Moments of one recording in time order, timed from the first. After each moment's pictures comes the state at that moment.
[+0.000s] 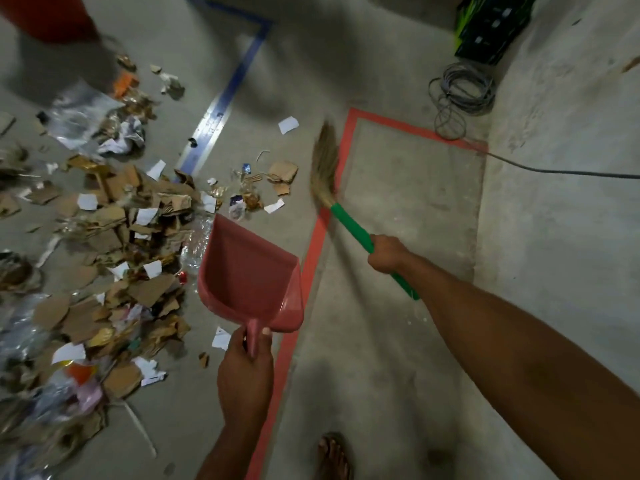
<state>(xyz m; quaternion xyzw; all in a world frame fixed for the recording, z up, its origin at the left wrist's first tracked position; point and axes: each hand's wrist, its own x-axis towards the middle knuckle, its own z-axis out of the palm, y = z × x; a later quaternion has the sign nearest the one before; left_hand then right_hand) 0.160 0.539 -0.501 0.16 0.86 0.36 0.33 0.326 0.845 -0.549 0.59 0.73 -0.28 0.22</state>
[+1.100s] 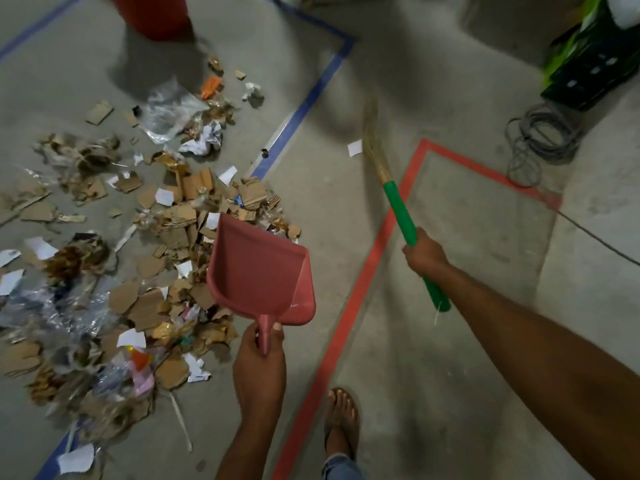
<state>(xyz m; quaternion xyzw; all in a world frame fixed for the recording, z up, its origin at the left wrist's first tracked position) 0.035 0.573 -0.472 0.02 0.84 0.44 0.31 0.188 0.911 -0.525 0.67 0.67 -0.32 0.10</state>
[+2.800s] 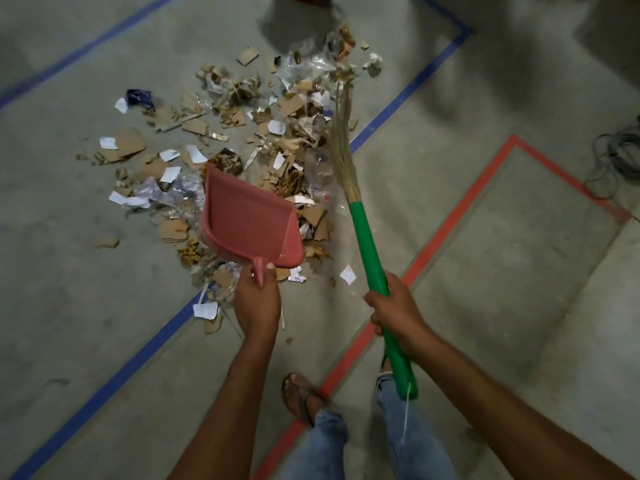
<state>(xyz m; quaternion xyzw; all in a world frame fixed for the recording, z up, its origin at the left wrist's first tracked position) -0.101 0.269 -0.381 -0.09 0.87 0.44 0.21 0.060 0.419 -0.344 0.58 0.60 -0.55 0.05</state>
